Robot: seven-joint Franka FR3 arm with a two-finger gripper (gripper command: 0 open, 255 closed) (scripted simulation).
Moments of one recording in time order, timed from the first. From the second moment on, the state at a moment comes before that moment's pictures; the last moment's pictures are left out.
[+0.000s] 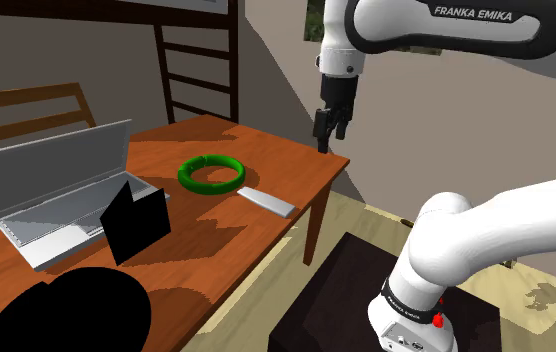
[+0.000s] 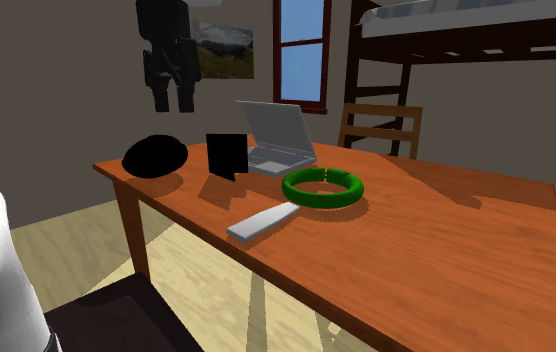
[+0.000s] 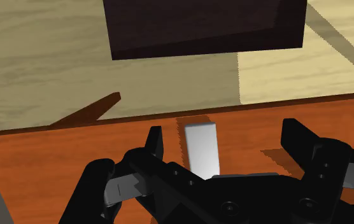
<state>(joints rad) 0.00 -0.80 0.04 -2.32 -0.04 1.48 0.03</state>
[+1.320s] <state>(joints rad) 0.00 -0.29 -0.01 -2.41 -0.03 2.10 -0.04</state>
